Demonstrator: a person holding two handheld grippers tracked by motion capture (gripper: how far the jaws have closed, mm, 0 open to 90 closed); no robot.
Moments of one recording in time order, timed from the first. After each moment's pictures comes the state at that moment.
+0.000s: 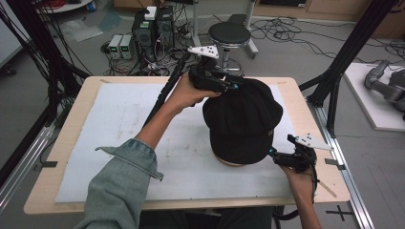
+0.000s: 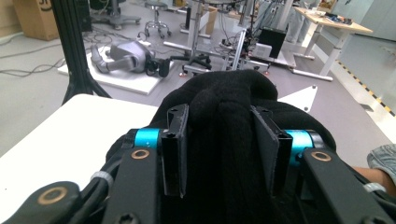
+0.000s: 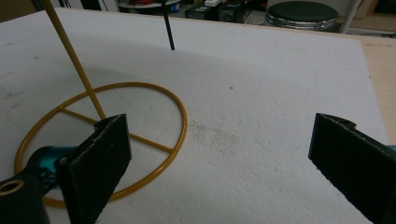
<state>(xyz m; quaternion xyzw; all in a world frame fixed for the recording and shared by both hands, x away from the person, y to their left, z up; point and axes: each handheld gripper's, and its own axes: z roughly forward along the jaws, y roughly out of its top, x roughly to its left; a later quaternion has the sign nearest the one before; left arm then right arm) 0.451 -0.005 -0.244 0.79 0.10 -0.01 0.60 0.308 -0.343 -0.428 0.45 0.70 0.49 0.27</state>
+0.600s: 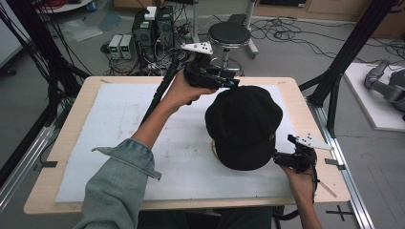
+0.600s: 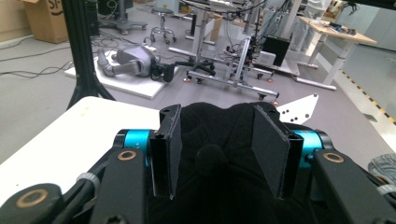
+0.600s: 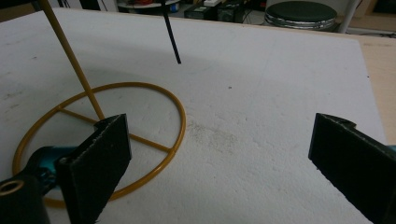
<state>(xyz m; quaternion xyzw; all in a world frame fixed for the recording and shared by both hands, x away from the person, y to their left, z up) 0.451 0.010 -0.238 0.78 0.12 0.00 0.62 0.308 -0.344 -0.428 0.45 0.70 0.49 0.27</state>
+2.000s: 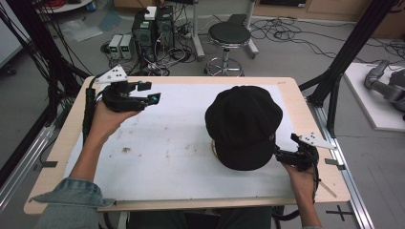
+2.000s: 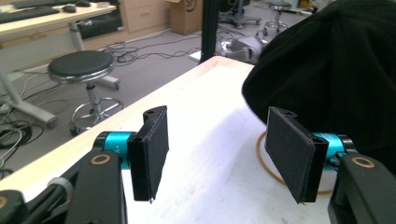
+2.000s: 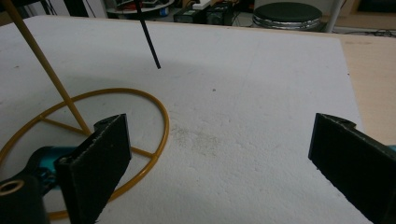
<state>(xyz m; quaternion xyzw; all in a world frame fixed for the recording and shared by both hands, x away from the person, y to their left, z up) 0.388 0.200 -0.286 0.75 0.27 0.19 0.57 0.311 -0.351 -0.429 0.47 0.68 0.49 0.28</state>
